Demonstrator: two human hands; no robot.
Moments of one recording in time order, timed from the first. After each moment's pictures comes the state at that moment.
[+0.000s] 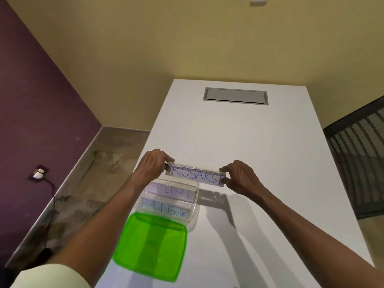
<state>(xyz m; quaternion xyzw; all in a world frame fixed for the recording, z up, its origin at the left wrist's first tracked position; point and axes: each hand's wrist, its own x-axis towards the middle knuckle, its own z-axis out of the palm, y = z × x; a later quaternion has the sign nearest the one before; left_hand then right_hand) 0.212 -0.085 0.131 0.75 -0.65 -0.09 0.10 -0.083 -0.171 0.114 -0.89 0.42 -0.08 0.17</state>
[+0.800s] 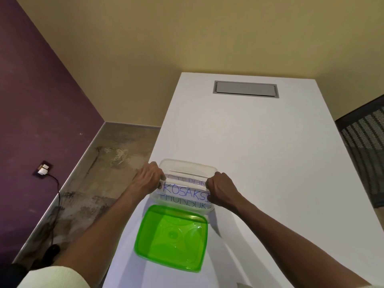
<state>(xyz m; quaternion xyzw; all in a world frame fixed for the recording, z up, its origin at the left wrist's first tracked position) 0.276 -0.007 0.089 0.77 -0.63 -0.12 -0.07 0.024 -0.080 0.085 -0.94 0.34 0.07 0.07</state>
